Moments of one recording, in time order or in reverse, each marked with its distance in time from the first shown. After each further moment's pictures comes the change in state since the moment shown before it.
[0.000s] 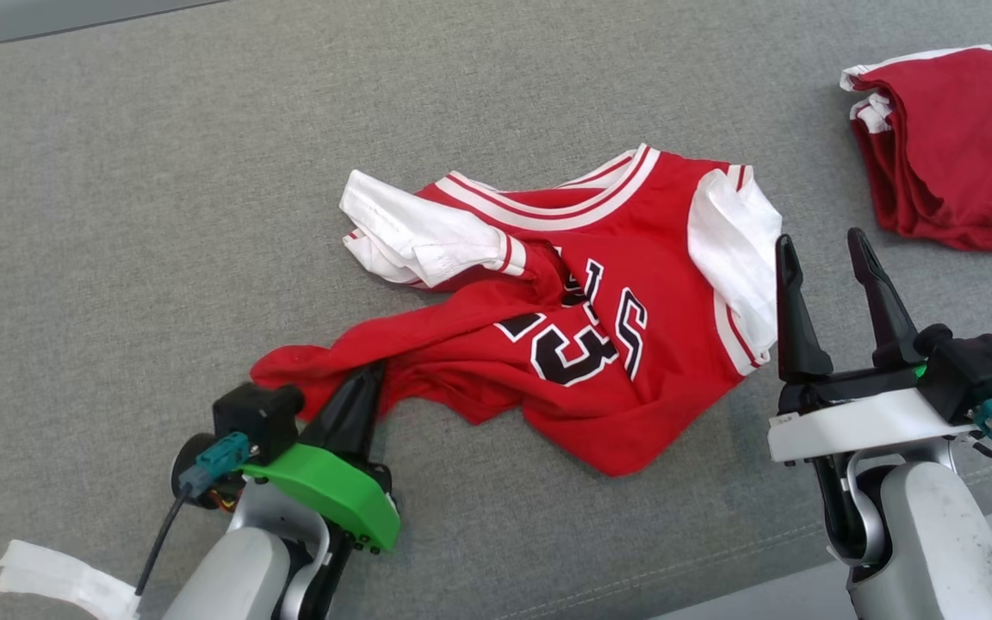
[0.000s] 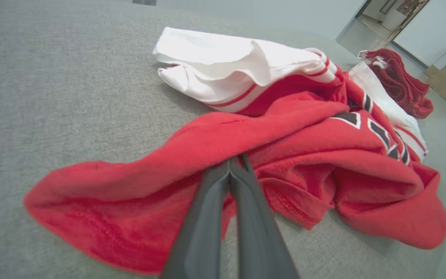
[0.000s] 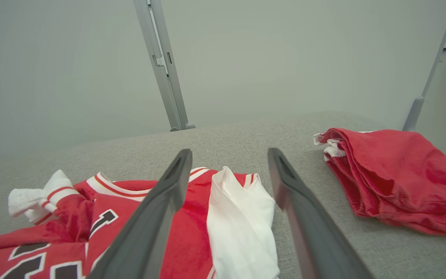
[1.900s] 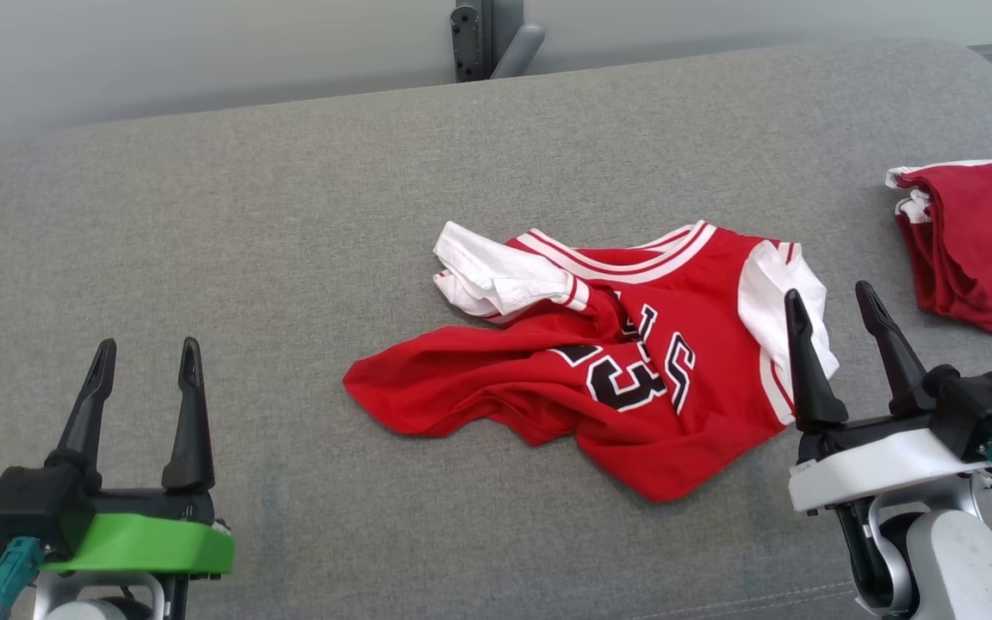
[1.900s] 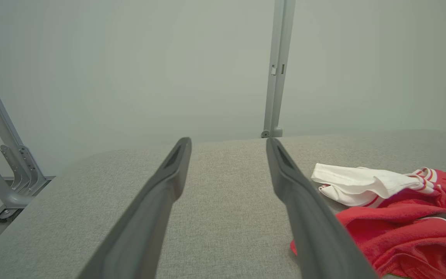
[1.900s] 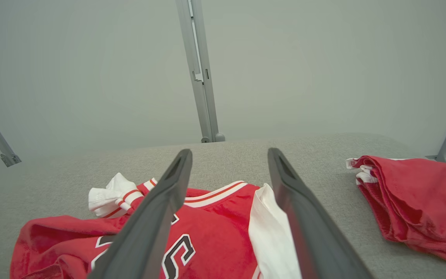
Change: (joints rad) left arm 0.228 0.215 0.230 -0.331 0.087 0.226 -0.123; right arm 0.112 -0.035 -0.005 -0.072 0.001 0.000 0.087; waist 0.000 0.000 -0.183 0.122
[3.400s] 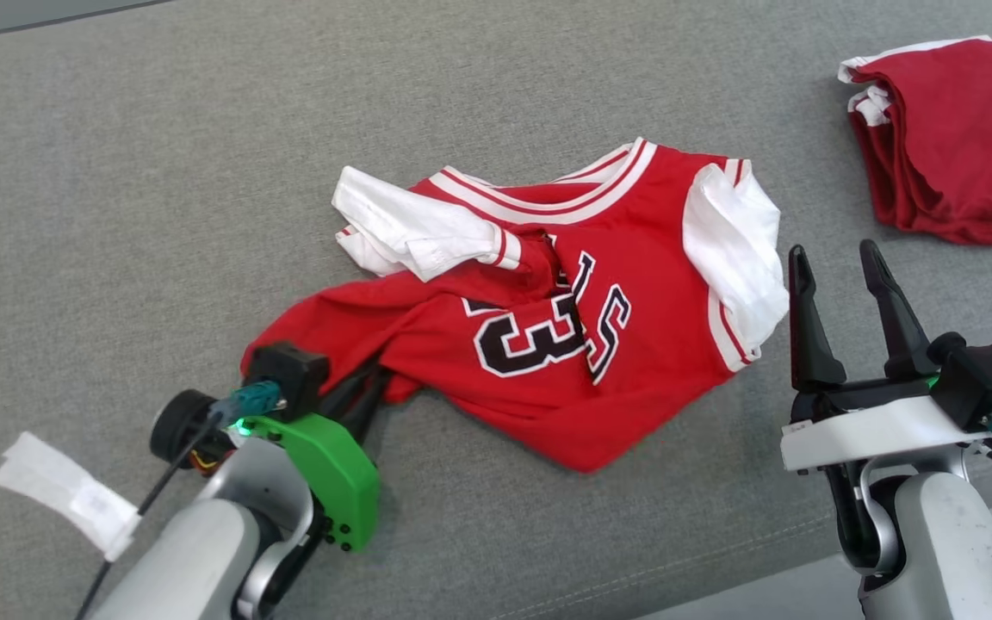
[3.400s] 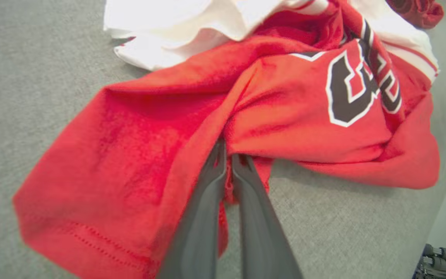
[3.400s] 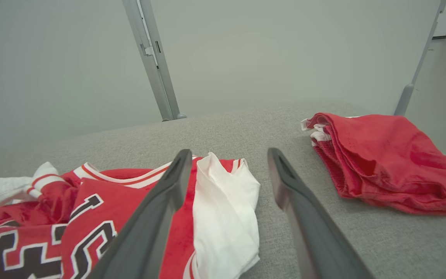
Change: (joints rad) left arm -0.322 -0.068 -0.351 0.236 -0.080 -0.220 0.423; right arm -0.083 0.032 -0.015 0.053 0.012 0.000 -0.064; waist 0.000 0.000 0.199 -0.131
